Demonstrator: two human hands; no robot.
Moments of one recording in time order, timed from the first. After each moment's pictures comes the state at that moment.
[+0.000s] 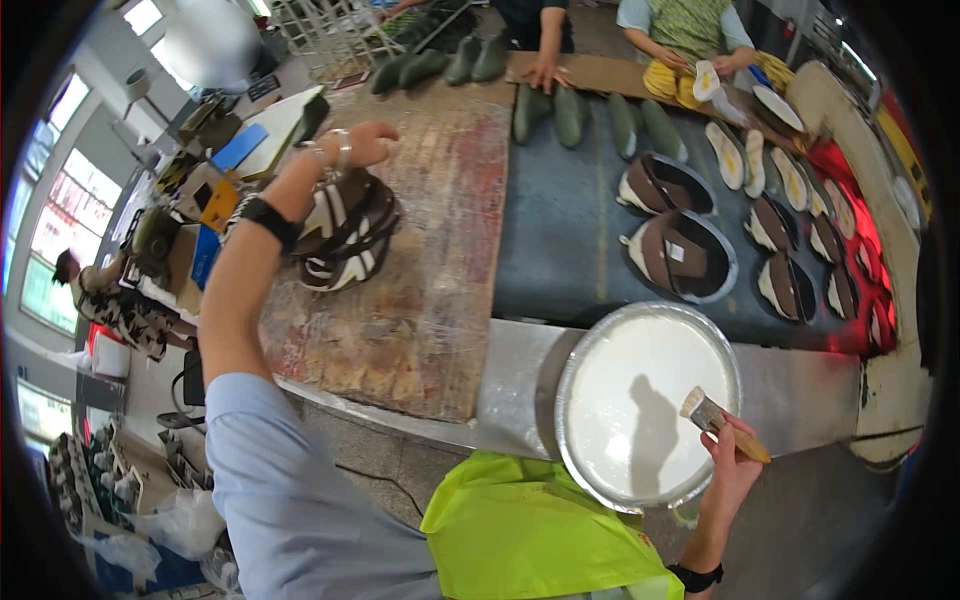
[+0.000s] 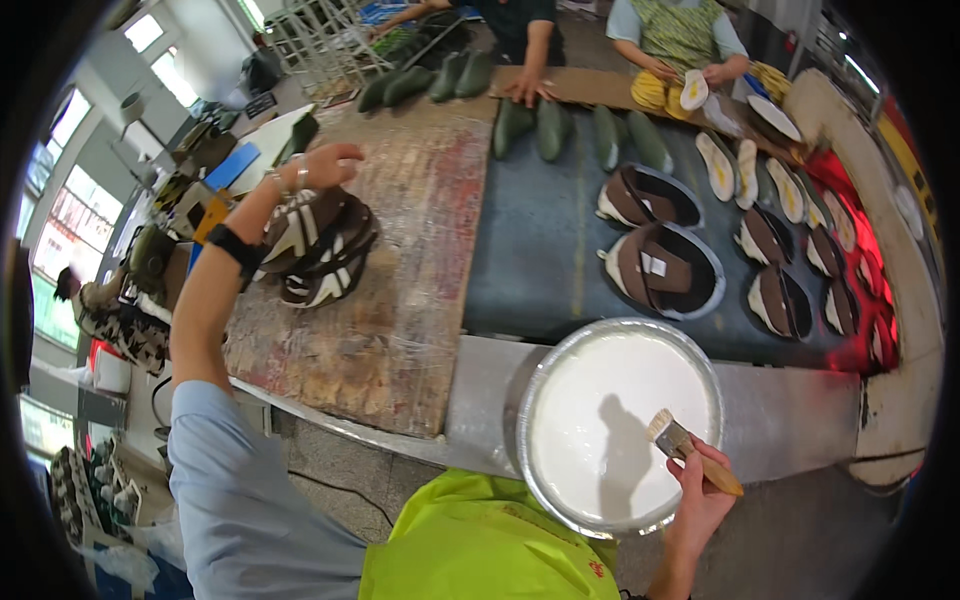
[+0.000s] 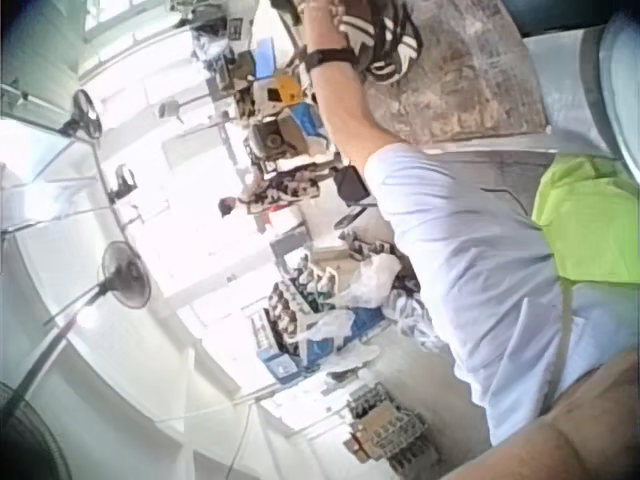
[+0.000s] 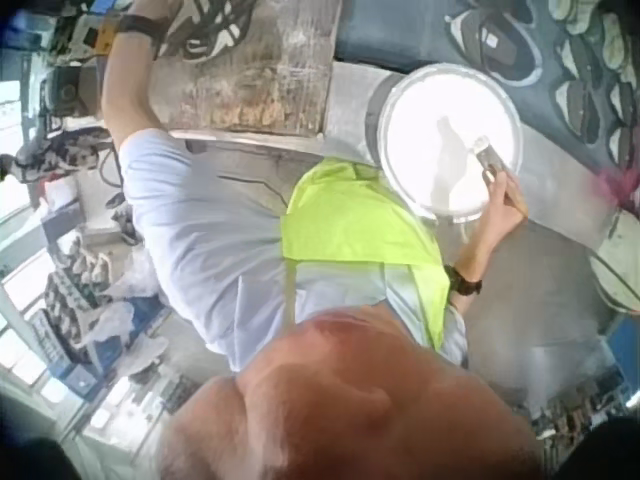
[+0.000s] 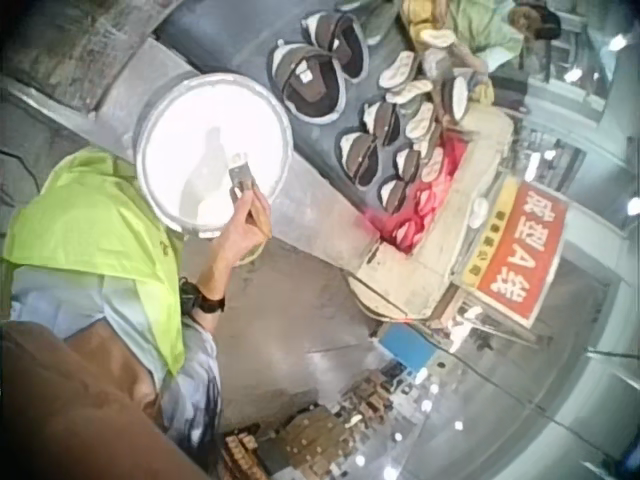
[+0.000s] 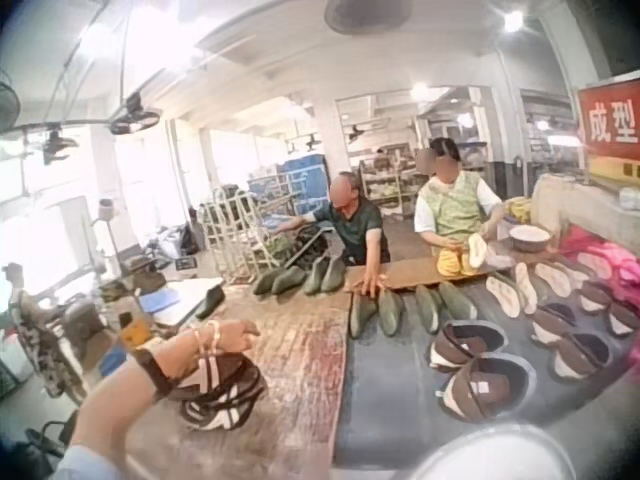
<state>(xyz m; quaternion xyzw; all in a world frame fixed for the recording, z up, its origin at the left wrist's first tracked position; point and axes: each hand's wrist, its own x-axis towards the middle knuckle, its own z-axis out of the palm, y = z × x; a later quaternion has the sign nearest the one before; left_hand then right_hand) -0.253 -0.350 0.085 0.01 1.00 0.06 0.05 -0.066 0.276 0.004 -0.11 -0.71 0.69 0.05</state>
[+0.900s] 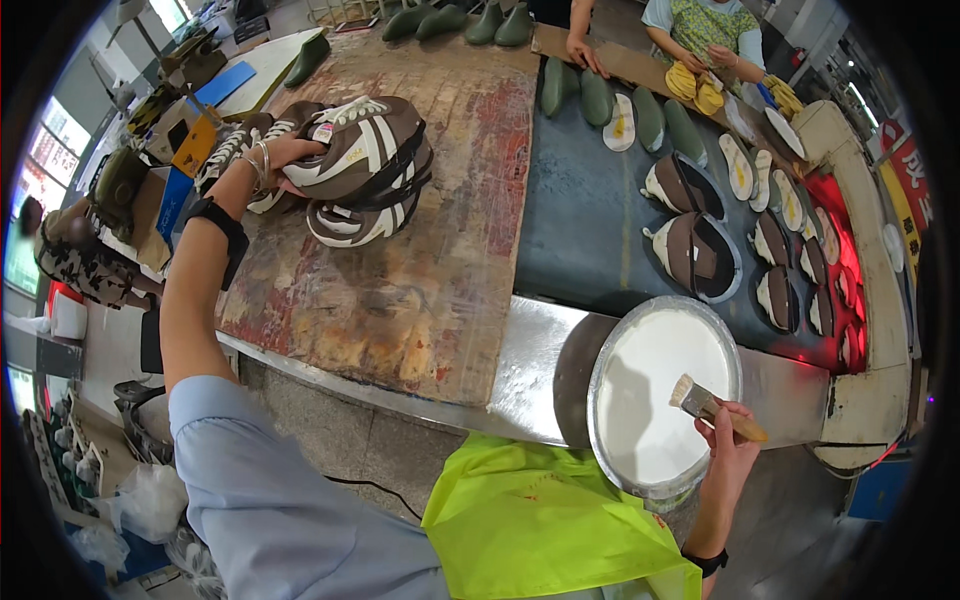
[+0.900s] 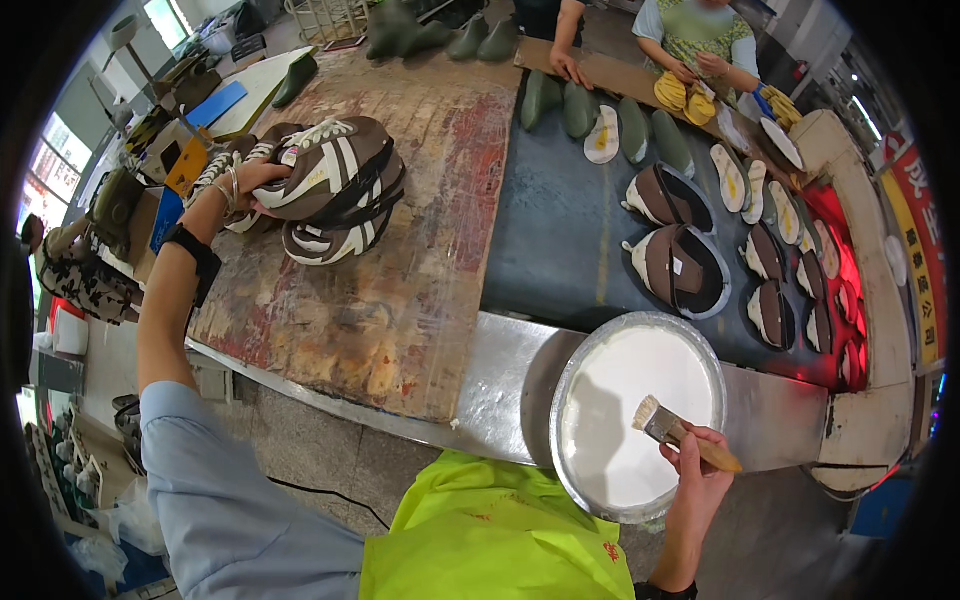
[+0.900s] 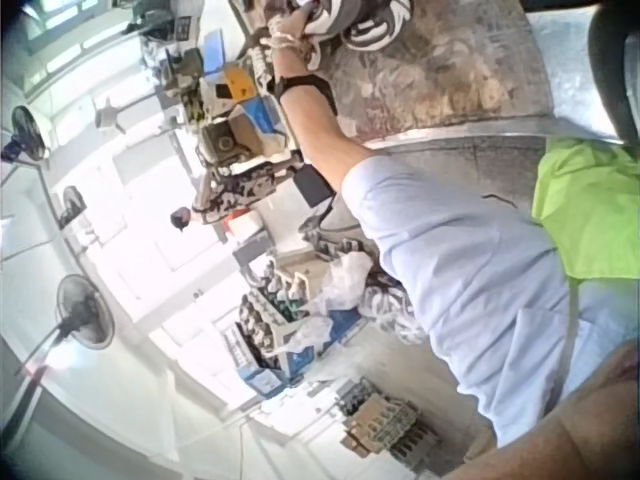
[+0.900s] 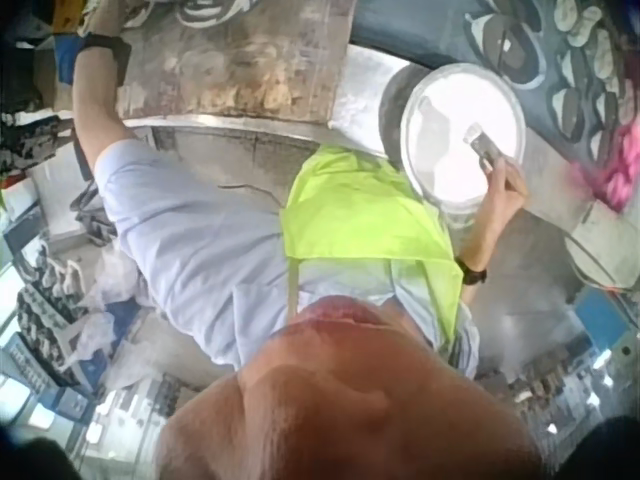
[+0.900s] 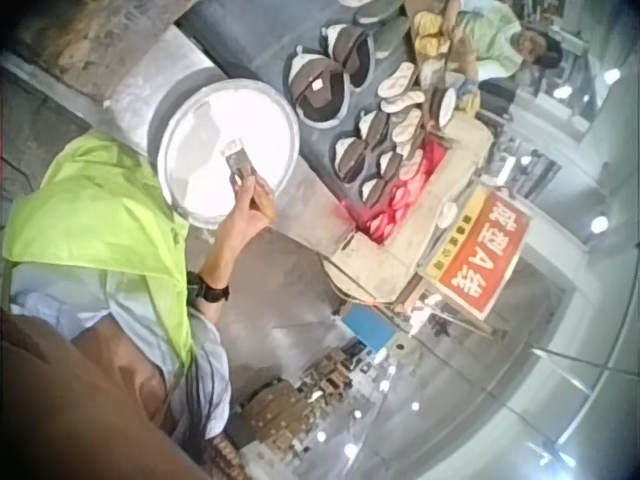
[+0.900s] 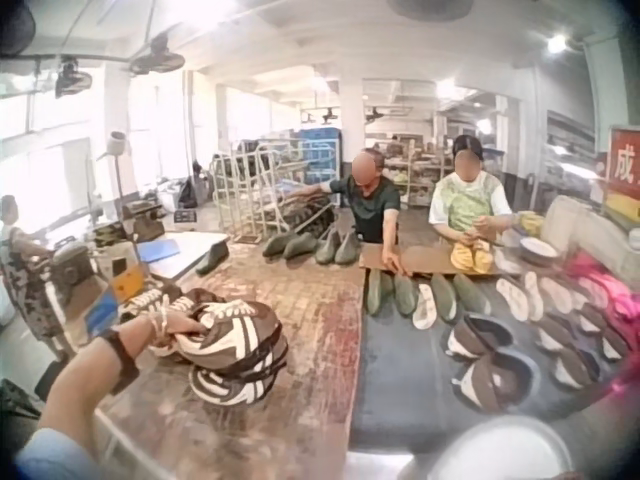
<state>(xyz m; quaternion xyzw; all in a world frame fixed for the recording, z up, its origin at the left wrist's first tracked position) -0.115 -0.475 0.035 -0.35 0.74 0.56 0.10 -0.064 0.205 0.028 -0.08 -0.75 0.65 -0.01</state>
